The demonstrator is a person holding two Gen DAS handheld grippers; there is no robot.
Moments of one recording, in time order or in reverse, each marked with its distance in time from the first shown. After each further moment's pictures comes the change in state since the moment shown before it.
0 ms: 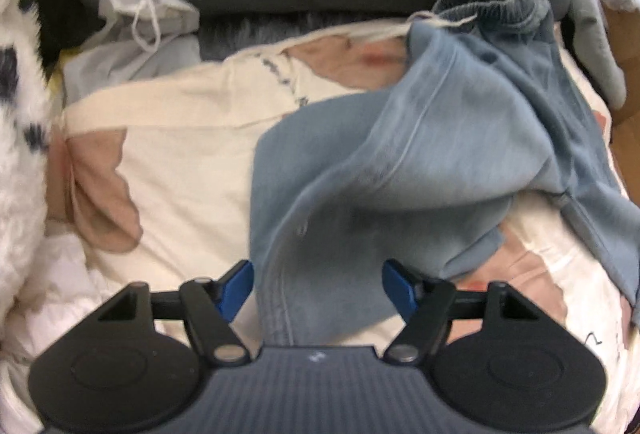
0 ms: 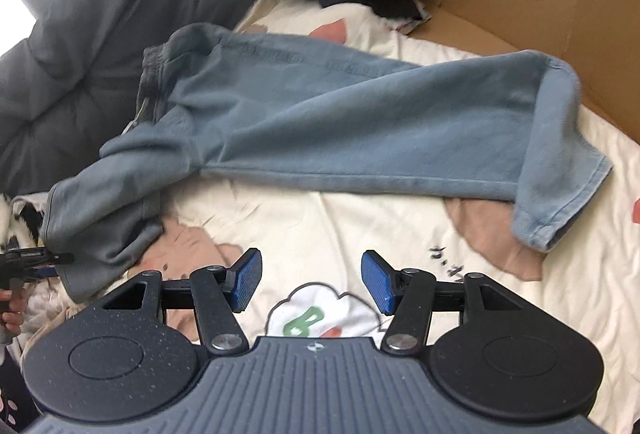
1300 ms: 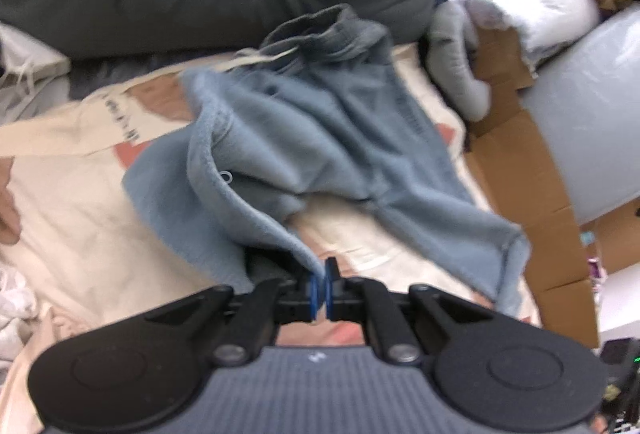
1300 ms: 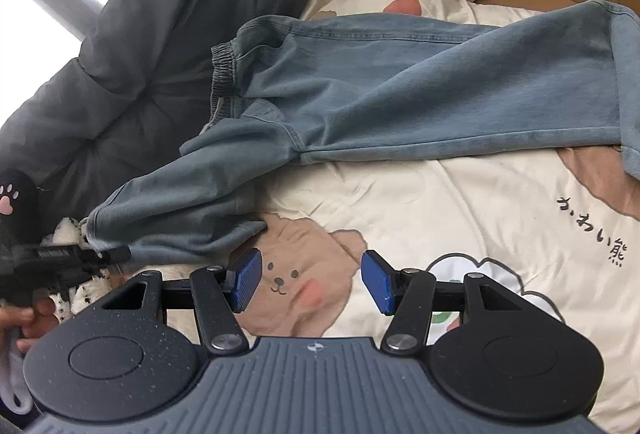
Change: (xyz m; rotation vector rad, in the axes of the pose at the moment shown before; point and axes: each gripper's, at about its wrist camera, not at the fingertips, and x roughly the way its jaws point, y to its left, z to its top) left arm -0.103 -0.114 0.008 0.055 -0.058 -0.343; right arm 0.016 0.061 -0.023 0.130 -0.005 0.212
